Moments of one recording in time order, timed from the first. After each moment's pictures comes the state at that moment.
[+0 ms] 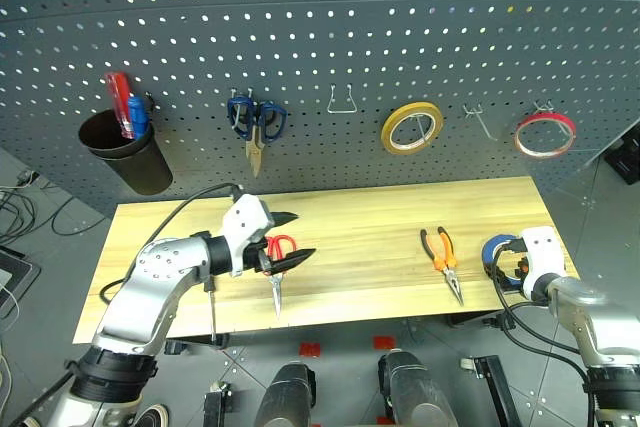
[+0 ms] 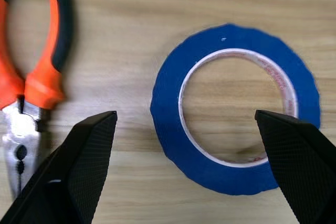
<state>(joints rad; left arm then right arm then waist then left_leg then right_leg) -0.23 0.65 -0.10 -0.23 -0.31 0.36 -0.98 -0.13 -0.58 -0.15 0.06 0.21 0.77 0.34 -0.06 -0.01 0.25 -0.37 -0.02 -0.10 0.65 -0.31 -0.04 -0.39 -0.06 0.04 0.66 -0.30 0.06</state>
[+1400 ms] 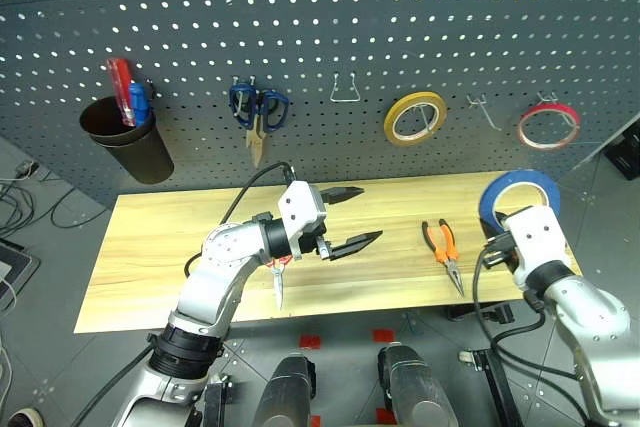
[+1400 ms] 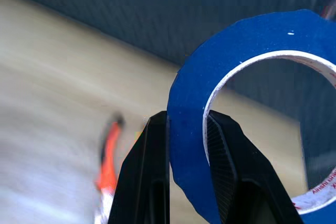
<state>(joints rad) -0.36 0.36 -0.17 -0.19 -0.31 0.14 -0.89 0.09 -0.45 -0.10 -0.70 -0.02 0.50 0.27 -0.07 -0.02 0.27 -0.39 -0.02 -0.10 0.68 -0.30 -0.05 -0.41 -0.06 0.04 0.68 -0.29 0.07</state>
